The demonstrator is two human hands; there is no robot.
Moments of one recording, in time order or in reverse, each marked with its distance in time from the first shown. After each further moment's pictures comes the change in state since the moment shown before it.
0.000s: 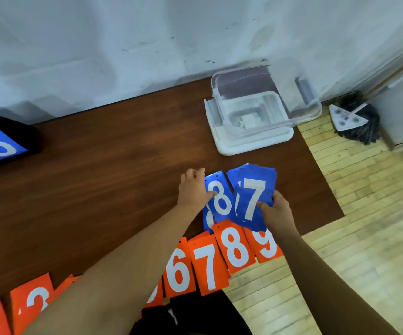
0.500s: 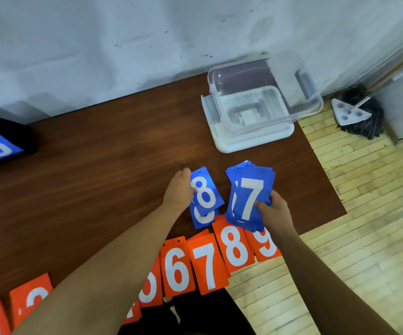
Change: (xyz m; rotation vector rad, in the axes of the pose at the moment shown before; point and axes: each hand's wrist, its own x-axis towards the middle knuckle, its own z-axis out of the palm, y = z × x) left_hand 0.006 -0.026 -0.002 -0.015 0.017 0.021; right_hand 0.012 0.023 -0.001 0.000 0.004 0.053
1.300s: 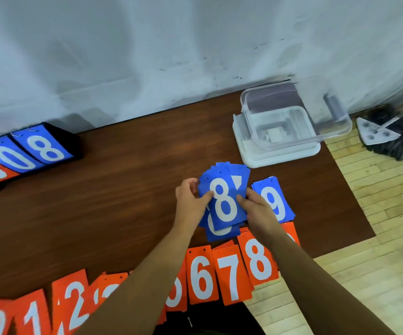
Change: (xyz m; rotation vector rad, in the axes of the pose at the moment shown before) left_hand -0.056 -0.002 -0.067 -0.835 0.157 -0.375; right_hand -0.040 -0.081 0.081 0.294 -0.381 0.004
